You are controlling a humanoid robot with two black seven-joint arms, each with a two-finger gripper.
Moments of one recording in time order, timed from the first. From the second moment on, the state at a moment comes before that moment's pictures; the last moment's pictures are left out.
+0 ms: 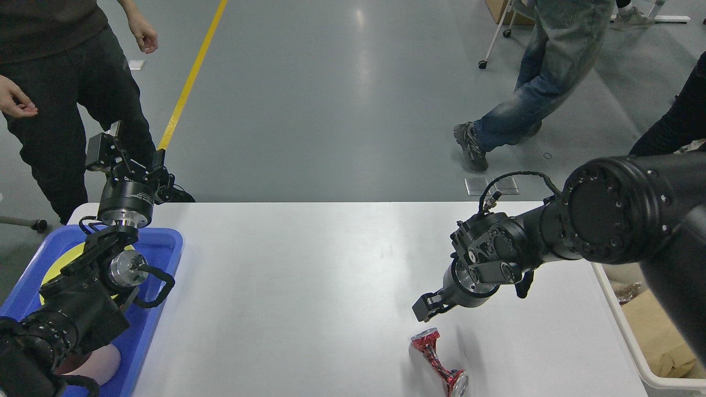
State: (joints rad) left arm -0.76 0.21 -0.67 -0.29 0.00 -0.31 -0.70; right arm 1.57 0.13 -1.29 1.12 -0.27 0.30 0.10
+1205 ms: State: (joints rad) left arm -0.76 0.21 -0.67 -0.29 0.00 -0.31 -0.70; right arm 1.38 0.13 -1.25 1.10 -0.30 0.29 0.09
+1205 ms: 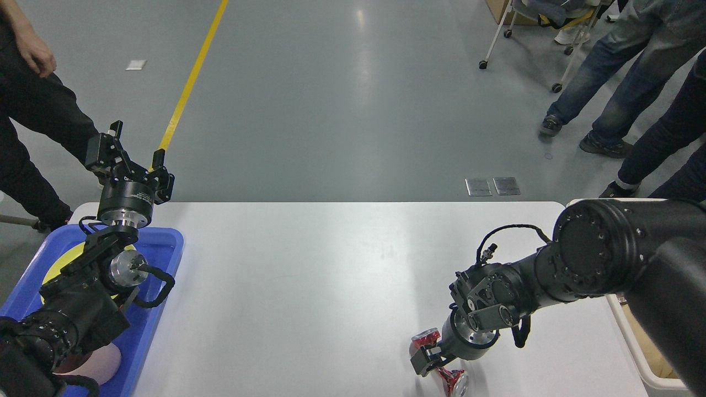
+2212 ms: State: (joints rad) left arm -0.76 0.21 -0.67 -0.29 0.00 -0.31 -0.70; right arm 1.50 0.02 -1.24 1.08 -0.38 0.26 0.09
